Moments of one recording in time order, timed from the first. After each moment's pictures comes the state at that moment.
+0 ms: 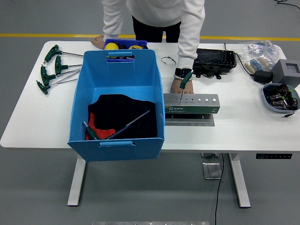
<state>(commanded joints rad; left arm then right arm) -0.09 0.13 -0.55 -0.18 0.44 0.21 0.04 0.62 -0.58 1.30 0.88 -1.32 -0.11 0.10</state>
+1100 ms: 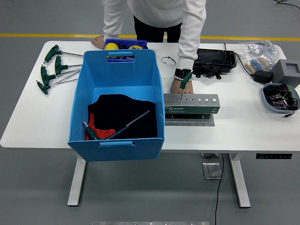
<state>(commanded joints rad) -0.09 0.13 -0.53 -0.18 0.43 0.21 0.03 0.62 -0.57 1.30 0.87 -1.39 -0.10 0.10</state>
